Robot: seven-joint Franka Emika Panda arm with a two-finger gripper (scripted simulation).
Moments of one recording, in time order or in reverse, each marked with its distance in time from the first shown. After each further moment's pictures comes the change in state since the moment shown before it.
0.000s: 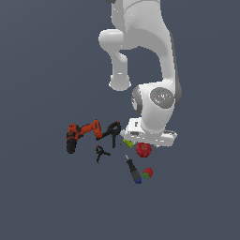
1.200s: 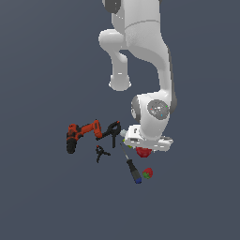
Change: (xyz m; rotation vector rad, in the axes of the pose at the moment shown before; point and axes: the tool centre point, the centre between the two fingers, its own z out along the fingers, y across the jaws) arm -0.001 -0.001 0.048 0.000 0.000 0.001
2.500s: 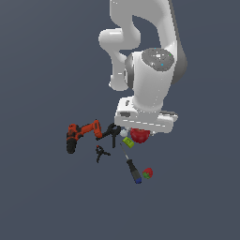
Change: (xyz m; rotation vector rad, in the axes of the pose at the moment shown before) arm 0.007 0.039 -0.155 0.000 -0.002 0.002
